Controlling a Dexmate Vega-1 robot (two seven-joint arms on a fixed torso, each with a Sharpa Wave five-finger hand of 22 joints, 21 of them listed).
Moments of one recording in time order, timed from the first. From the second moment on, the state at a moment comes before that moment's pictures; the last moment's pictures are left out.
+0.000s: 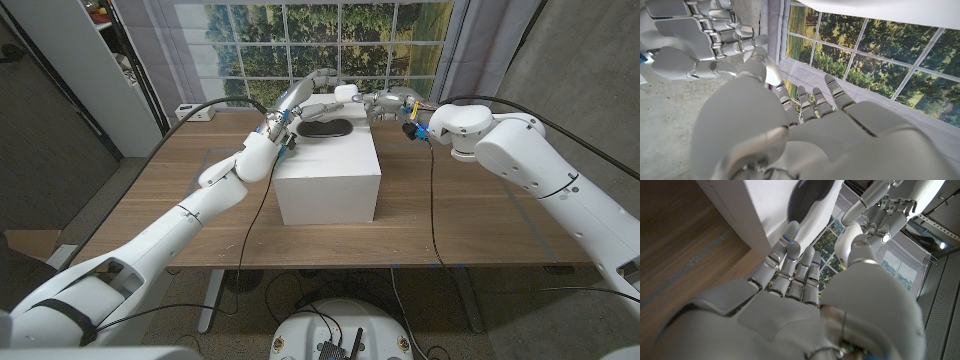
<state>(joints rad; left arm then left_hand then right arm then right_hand) 0.66 0.58 0.56 -1.65 0.36 -0.23 0.32 0.96 0.08 0.33 -0.15 0.18 0.63 -0.14 0.34 0.27 0.18 -0.09 0.31 0.25 0.11 -0.04 0.20 0.18 0.15 0.07 0.31 0.20 -0.64 -0.75 -0.45 -2.13 0.65 -0.67 -0.18 0.85 0.03 0.15 -0.15 0.20 0.58 -0.01 0.24 0.25 0.41 -0.09 0.93 1.14 0.47 -0.05 1.29 1.23 0.65 -0.01 0.68 0.44</state>
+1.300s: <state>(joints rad) 0.66 0.56 0.60 -1.65 0.33 -0.20 0.31 0.97 0.10 0.30 -0.15 0.18 0.64 -0.14 0.34 0.27 0.20 -0.09 0.31 0.25 0.12 -0.04 0.20 0.18 0.15 0.08 0.31 0.20 -0.66 -0.72 -0.47 -2.09 0.68 -0.58 -0.20 0.94 0.08 0.20 -0.16 0.19 0.83 -0.08 0.34 0.33 0.56 -0.15 1.03 1.16 0.57 -0.05 1.36 1.23 0.66 -0.03 0.77 0.43</state>
